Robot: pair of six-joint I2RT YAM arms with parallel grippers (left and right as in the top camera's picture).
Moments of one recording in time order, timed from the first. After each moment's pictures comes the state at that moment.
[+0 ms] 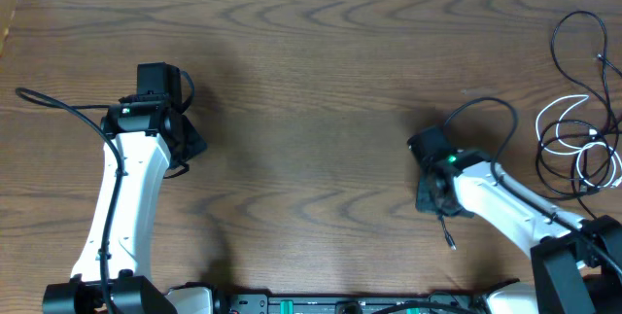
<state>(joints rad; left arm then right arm) 0.08 1.43 1.13 -1.07 -0.24 -0.54 0.39 1.54 0.73 -0.77 0.17 0.62</state>
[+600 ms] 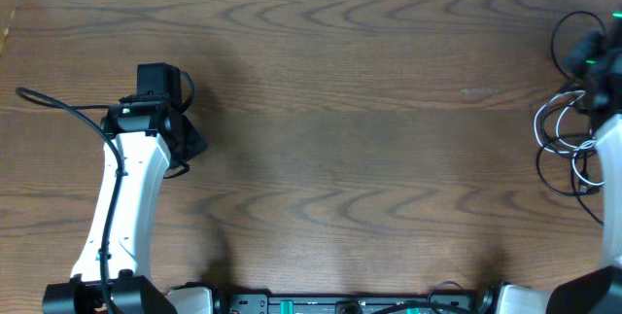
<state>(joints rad) 0.08 1.43 1.13 -1.07 -0.24 -0.54 -0.30 1.48 1.33 -0.55 0.25 0.43</state>
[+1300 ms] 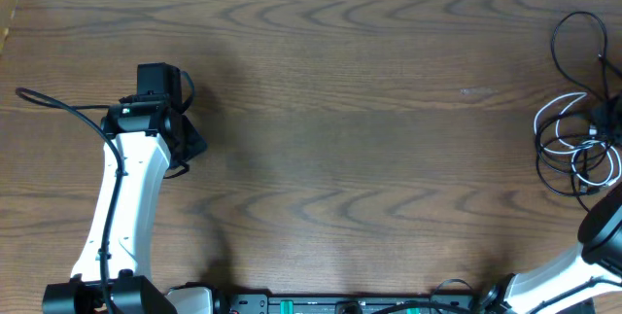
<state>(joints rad) 0.08 1.43 1.13 -1.07 -0.24 -0.54 -0.58 1.90 1.33 -0.64 0.29 0.43</state>
